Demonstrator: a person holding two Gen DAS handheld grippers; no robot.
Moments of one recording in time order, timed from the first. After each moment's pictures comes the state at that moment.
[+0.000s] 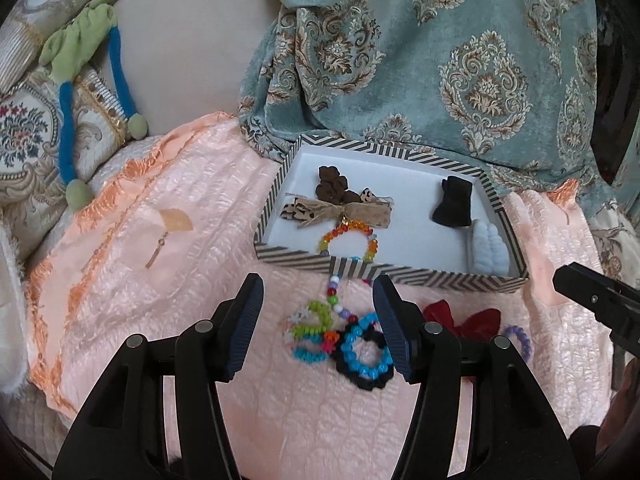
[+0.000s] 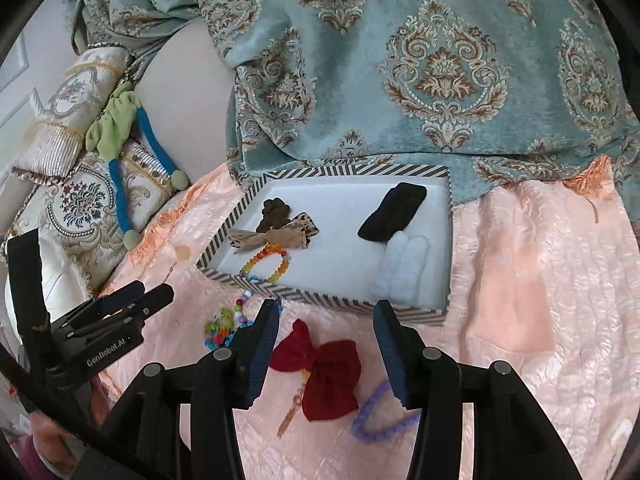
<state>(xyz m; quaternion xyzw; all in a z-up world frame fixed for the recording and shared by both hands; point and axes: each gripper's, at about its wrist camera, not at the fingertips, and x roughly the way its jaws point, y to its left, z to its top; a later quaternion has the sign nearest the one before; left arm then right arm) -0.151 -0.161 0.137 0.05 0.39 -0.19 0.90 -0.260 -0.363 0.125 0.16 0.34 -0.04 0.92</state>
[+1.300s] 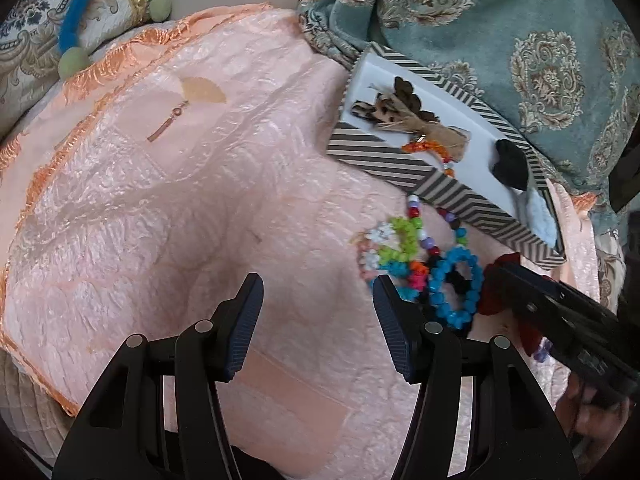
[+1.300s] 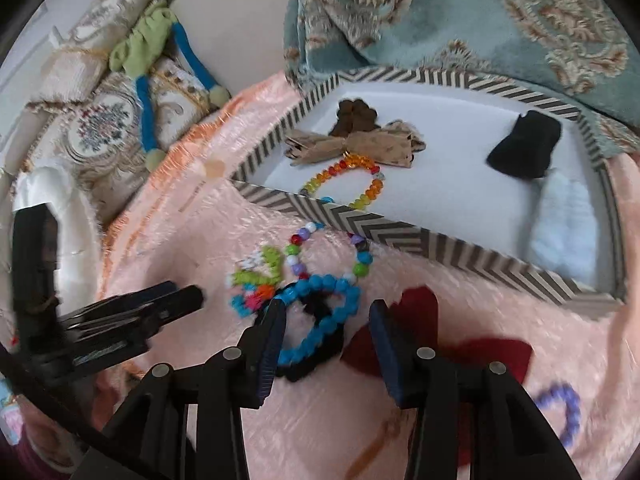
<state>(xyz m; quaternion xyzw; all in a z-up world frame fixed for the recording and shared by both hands) -0.113 -0.093 0.048 -0.04 0.52 -0.18 0.84 -0.159 -0.292 0.035 0.12 0.45 0.06 0.88</state>
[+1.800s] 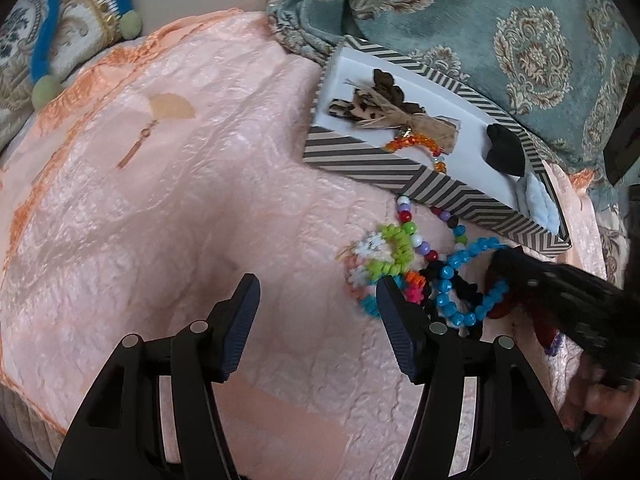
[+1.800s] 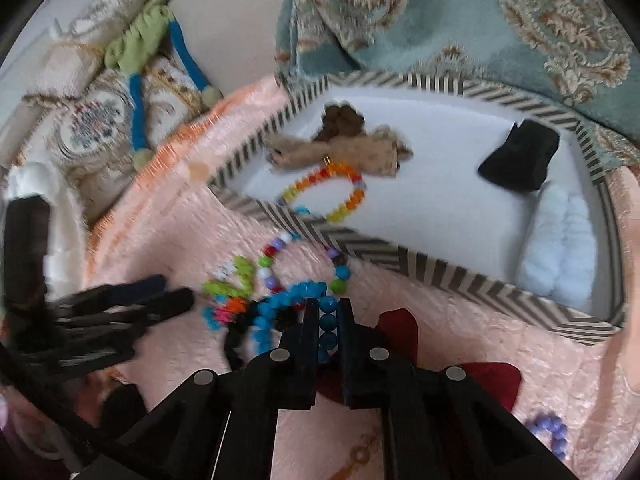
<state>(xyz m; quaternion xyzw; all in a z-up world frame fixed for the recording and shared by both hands) -0.101 -0.116 0.041 0.00 0.50 -0.22 0.84 -0.172 -0.309 0.048 0.12 0.41 0.07 0.90</state>
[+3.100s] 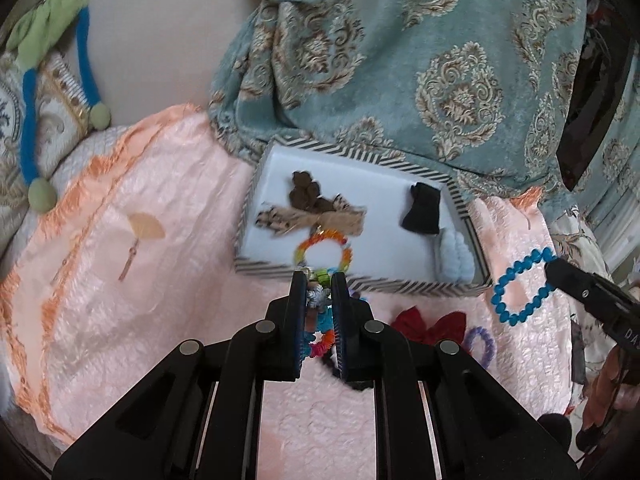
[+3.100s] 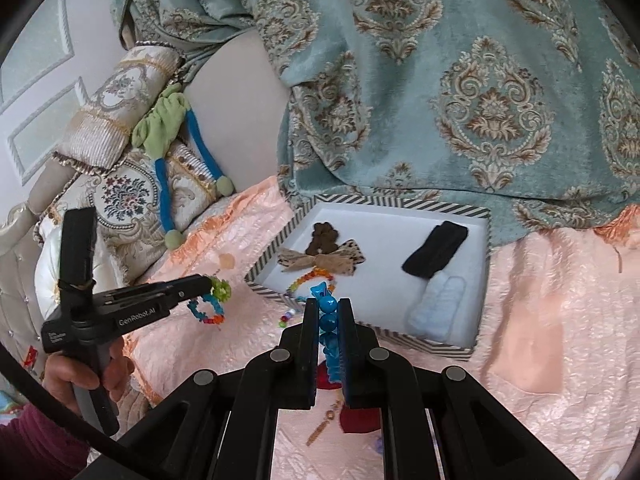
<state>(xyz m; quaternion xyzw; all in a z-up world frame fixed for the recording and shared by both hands) -0.119 -0.154 0.151 0.02 0.42 -0.28 0.86 -0.252 -0.356 0.154 0.13 0.32 0.03 0.94</state>
